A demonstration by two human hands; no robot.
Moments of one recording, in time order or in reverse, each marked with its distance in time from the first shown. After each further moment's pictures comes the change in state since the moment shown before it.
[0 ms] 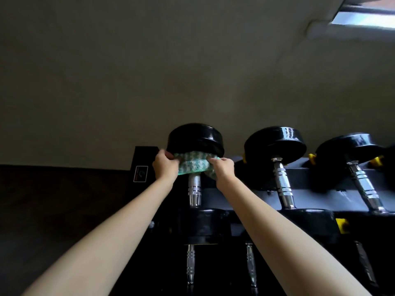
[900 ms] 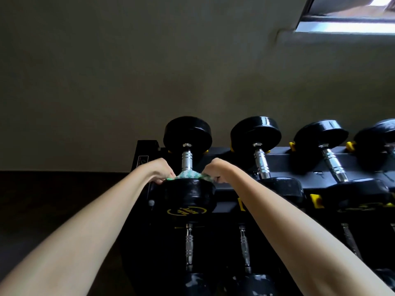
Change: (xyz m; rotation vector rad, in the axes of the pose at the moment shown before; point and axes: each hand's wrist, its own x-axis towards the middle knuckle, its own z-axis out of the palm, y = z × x) left_hand -0.075 0.013 -0.065 0.600 -0.623 0.032; right_hand -0.083 -0.012 -0.055 -0.859 -0.333 0.003
